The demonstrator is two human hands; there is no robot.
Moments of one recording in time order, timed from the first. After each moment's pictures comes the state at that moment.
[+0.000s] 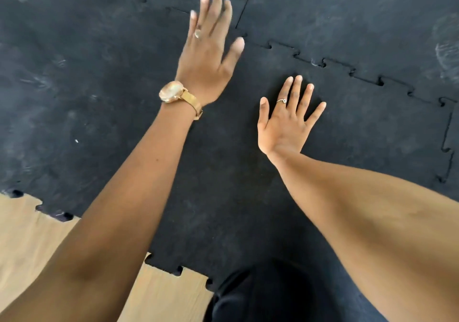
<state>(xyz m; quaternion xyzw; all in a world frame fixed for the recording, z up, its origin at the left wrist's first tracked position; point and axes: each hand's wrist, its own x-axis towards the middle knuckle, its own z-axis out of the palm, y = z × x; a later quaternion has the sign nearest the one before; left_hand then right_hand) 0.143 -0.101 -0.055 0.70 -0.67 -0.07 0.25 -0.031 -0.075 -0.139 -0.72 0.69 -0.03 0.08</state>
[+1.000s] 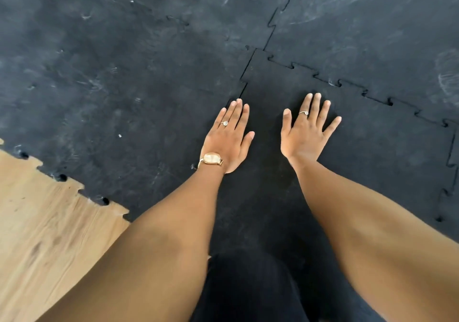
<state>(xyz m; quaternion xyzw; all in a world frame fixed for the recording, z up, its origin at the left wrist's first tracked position) 0.126 0.015 -0.127 0.73 -0.68 -0.06 0.02 -0.030 -0.071 -0.131 -0.71 0.69 -0.05 0.09</state>
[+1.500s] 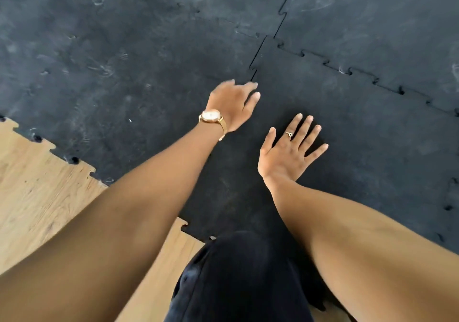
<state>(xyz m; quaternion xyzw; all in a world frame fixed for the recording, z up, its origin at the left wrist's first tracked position) 0.149 -0.017 -0.083 0.76 -0.63 -0.14 0.09 0.003 0.023 -0.129 -0.67 0.74 0.00 0.12</state>
